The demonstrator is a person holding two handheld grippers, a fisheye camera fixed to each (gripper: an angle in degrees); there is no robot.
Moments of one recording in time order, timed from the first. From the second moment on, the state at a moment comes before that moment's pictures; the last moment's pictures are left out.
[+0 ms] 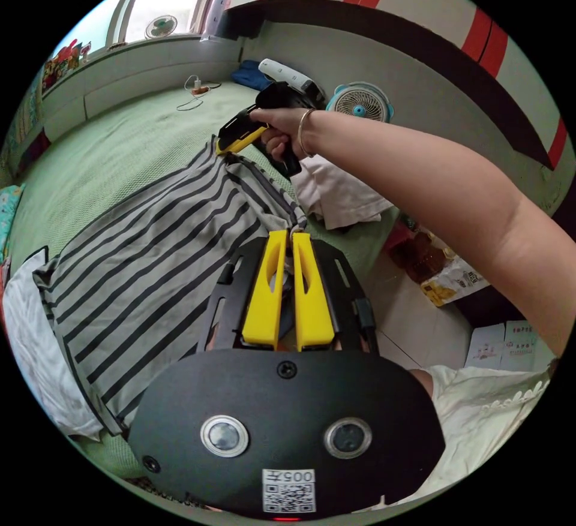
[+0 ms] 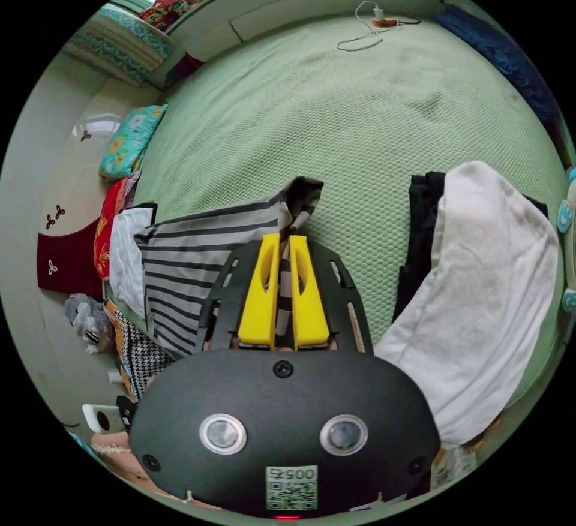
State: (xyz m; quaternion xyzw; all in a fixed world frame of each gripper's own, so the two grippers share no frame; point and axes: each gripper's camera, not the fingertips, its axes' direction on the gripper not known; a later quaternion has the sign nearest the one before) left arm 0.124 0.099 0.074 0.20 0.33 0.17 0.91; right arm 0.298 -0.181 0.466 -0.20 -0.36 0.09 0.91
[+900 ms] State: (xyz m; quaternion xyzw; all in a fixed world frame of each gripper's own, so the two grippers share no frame) left arm -0.215 0.259 0.060 0.23 0.29 0.02 0.93; right arm -0.073 -0.304 0.225 -0.16 -0.38 -0.11 0.90
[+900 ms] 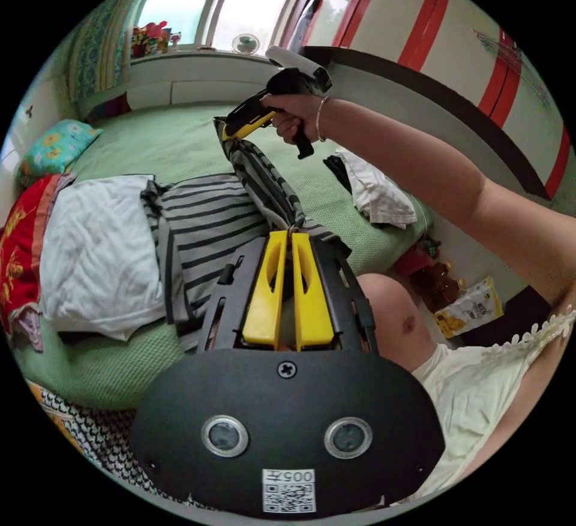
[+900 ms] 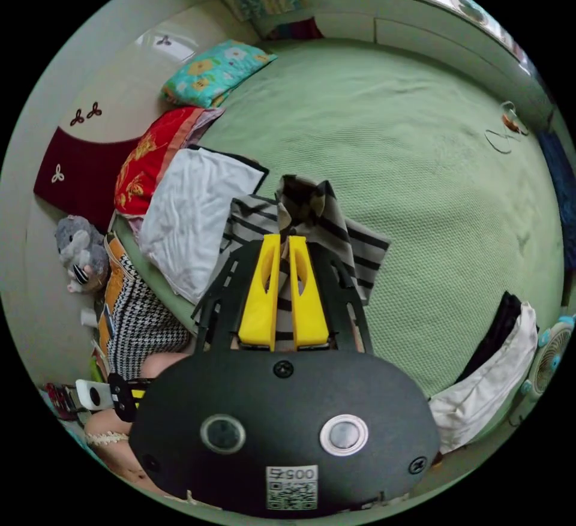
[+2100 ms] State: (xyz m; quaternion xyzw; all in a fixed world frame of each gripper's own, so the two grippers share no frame) left arm -0.337 0.243 0.158 0.17 0.21 -0.08 0.96; right arm -0.206 -0.143 0.002 -0.06 -0.32 -0.30 0.90
